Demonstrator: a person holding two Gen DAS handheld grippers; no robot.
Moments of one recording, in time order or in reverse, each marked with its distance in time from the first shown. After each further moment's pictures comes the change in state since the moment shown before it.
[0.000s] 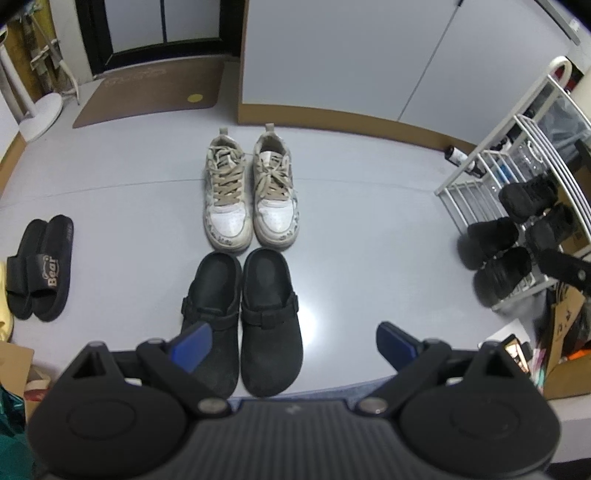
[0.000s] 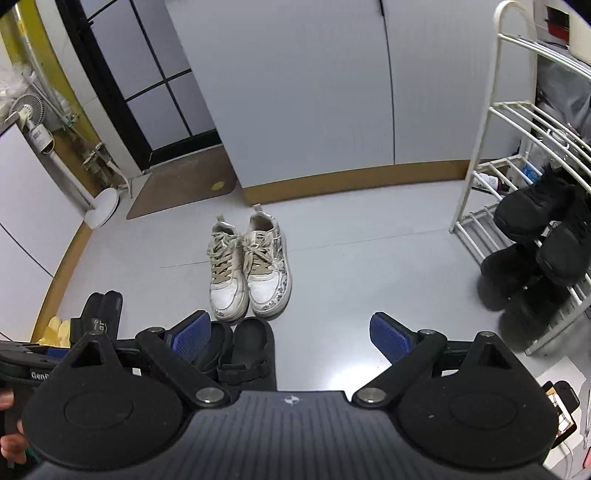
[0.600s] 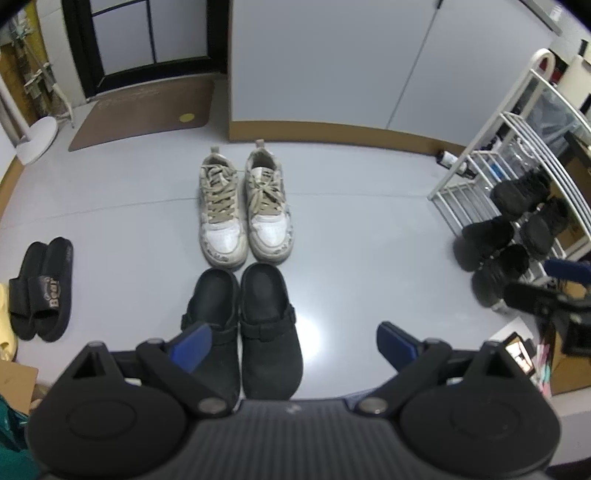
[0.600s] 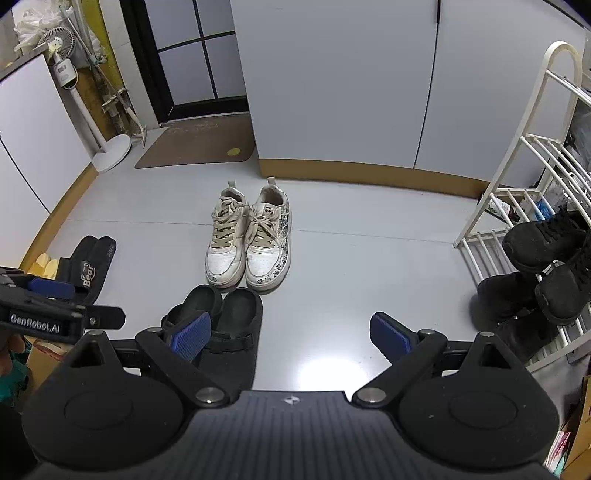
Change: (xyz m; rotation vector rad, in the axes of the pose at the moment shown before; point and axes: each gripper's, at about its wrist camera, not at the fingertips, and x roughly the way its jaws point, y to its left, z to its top) left arm -0.004 -0.009 -0.005 0.052 -0.060 -0.012; right arm 0.014 0.024 -0.016 -0.189 0.070 -0.022
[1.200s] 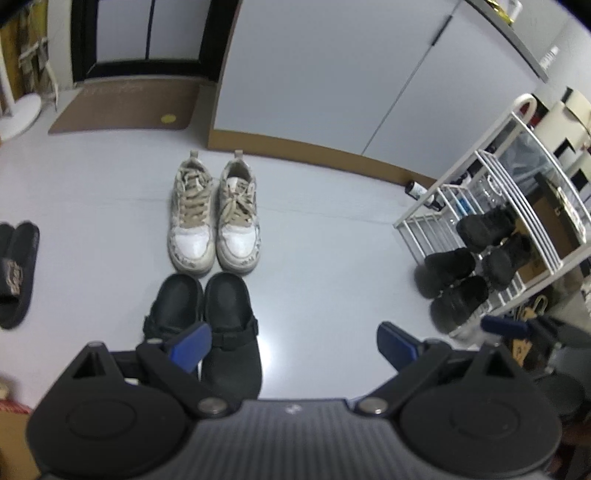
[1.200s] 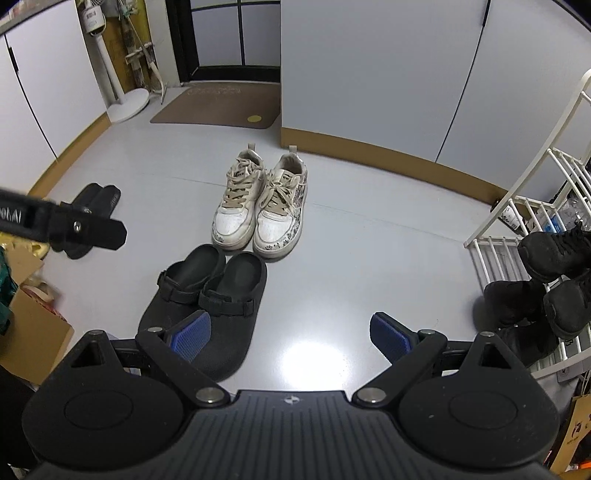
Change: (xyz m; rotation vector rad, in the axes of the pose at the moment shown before) left arm -0.003 0.021 -0.007 -0.101 -0.056 -0.147; right arm 0.023 0.038 -0.034 -0.144 0.062 -0.027
